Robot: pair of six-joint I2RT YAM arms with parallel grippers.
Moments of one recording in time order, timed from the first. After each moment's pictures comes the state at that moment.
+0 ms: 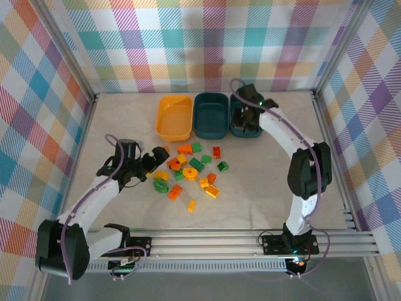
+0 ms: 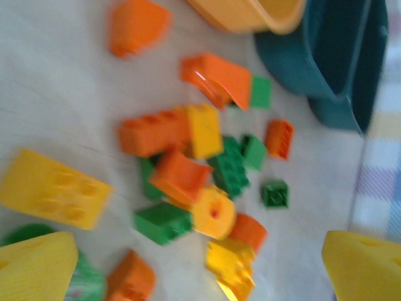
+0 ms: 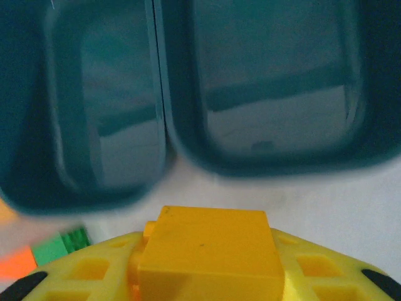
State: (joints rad) left arm -0.24 1.14 0.68 -0.34 0.42 -0.86; right arm 0.35 1.92 1.73 -0.81 0.07 0.54
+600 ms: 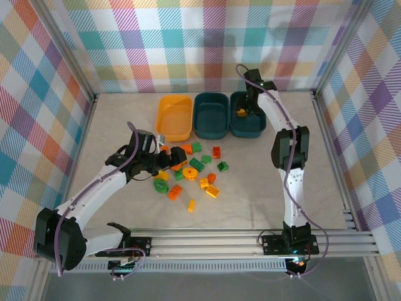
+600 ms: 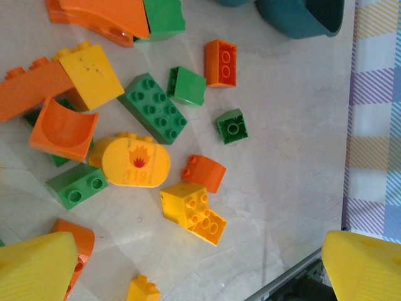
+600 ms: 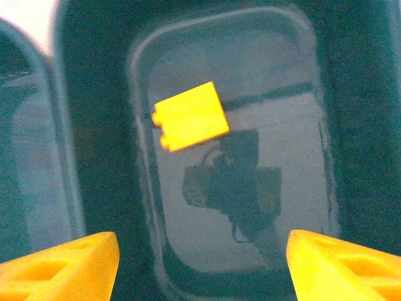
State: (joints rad) left arm -0.40 1.19 0.86 -0.50 0.41 -0.73; right arm 0.26 2.31 2.22 -0.99 0.06 0.42
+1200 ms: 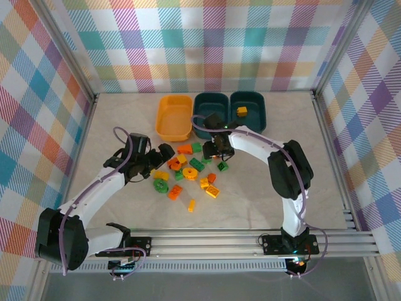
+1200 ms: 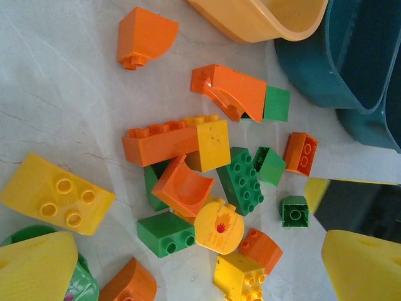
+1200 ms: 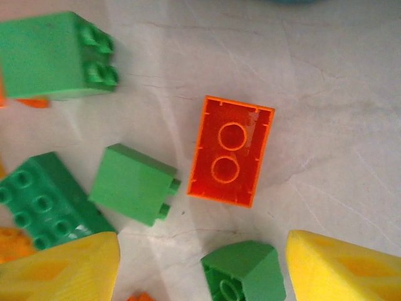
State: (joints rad) left arm -0.32 1.19 0.78 -0.45 0.20 -0.92; right arm 0.66 1.98 1.51 -0.79 0.07 0.42
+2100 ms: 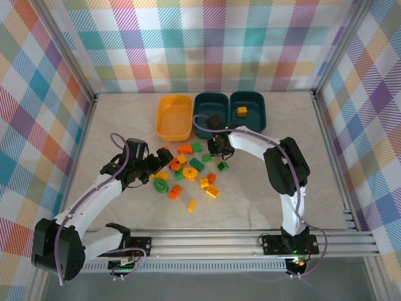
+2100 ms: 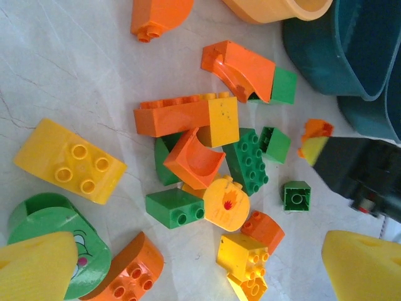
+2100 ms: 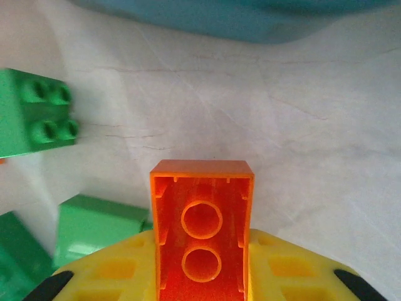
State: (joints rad) left arm -0.32 1.11 0.72 -0.48 0.21 -0.95; right arm 0.63 2.00 1.50 -0.69 0.09 0.43
